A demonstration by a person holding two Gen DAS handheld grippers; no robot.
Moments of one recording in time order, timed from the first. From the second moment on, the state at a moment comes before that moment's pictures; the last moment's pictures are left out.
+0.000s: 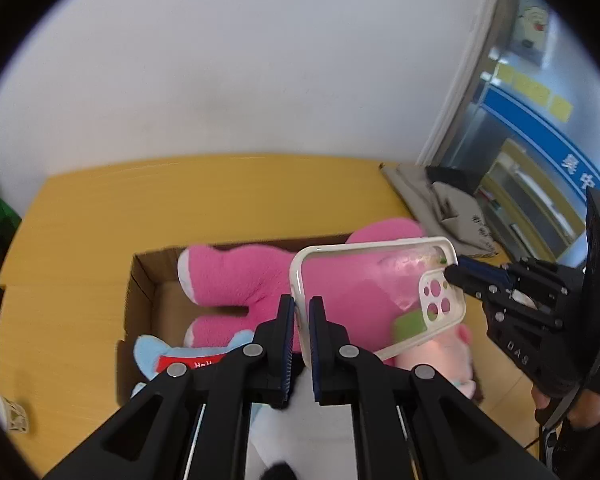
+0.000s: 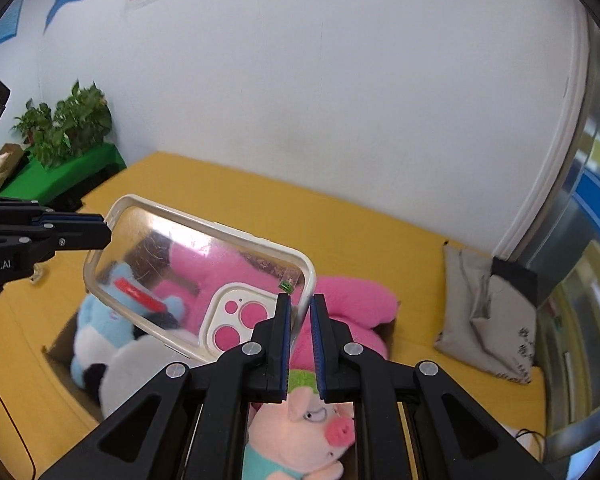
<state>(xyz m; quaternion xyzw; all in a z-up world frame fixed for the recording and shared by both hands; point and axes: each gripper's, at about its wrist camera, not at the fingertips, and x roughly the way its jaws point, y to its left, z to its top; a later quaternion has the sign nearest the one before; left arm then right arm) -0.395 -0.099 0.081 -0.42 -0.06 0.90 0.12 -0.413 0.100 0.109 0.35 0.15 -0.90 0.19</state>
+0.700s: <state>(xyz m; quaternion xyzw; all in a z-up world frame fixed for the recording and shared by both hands) -0.342 -0.123 0.087 -0.38 -0.08 0.92 0.09 -0.418 0.135 0.049 0.40 0.08 -0.89 0.19</state>
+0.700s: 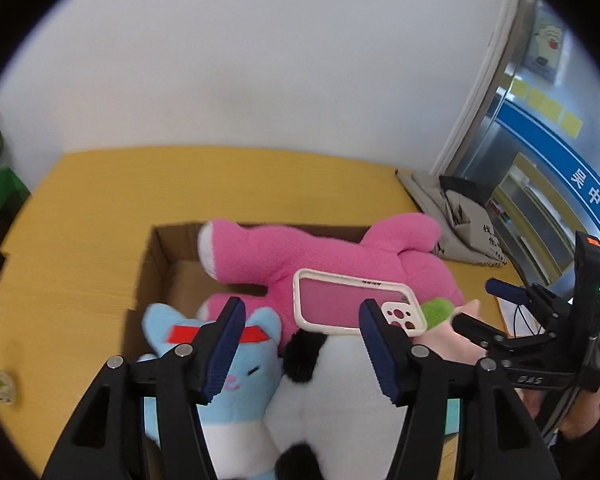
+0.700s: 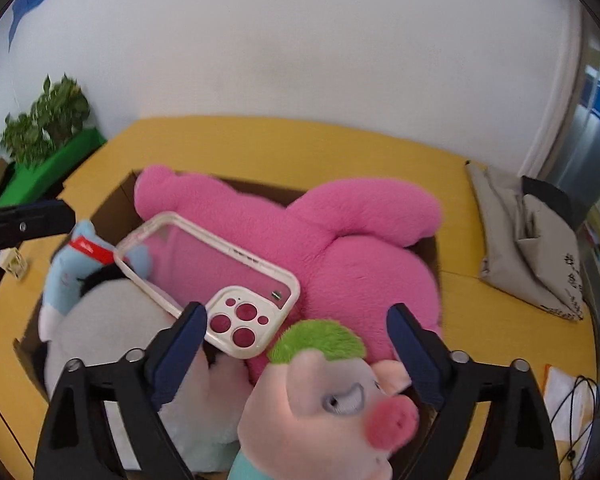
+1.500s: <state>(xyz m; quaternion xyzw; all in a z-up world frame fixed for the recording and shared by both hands) -0.038 -0.078 0.058 -0.28 -0.09 0.95 0.07 -0.094 0.191 0.050 0.31 0.05 -0.94 0.15</state>
